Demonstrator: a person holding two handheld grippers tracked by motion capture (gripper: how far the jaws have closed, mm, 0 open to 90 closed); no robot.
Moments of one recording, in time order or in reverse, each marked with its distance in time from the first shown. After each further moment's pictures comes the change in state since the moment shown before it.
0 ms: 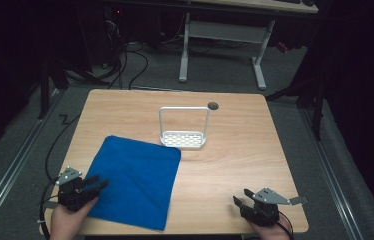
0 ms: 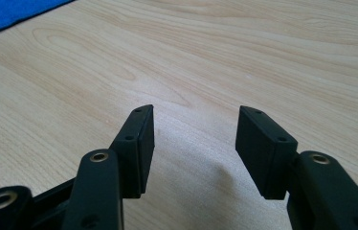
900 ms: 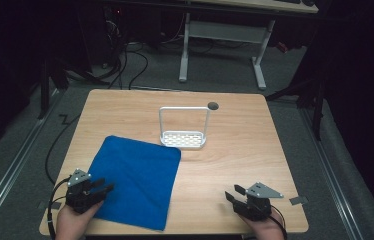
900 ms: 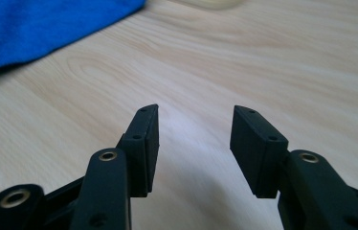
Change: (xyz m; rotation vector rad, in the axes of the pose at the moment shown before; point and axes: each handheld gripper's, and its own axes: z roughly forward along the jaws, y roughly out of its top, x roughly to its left) left arm -0.010 -0.005 0.011 0.048 0.017 0.058; right arm 0.011 0.021 0.015 -0.027 0.083 -0.007
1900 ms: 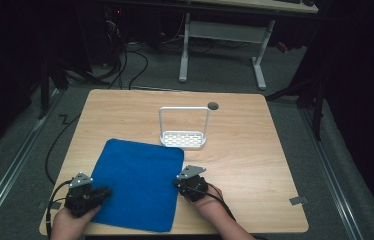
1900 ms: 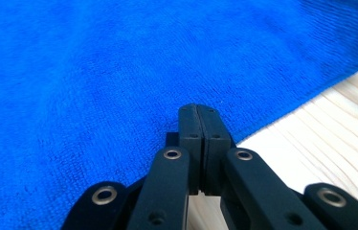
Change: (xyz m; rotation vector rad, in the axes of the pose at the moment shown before) left arm -0.002 -0.007 0.000 0.122 -0.074 0.047; right arm 0.094 0.071 0.124 0.157 0.198 -0.228
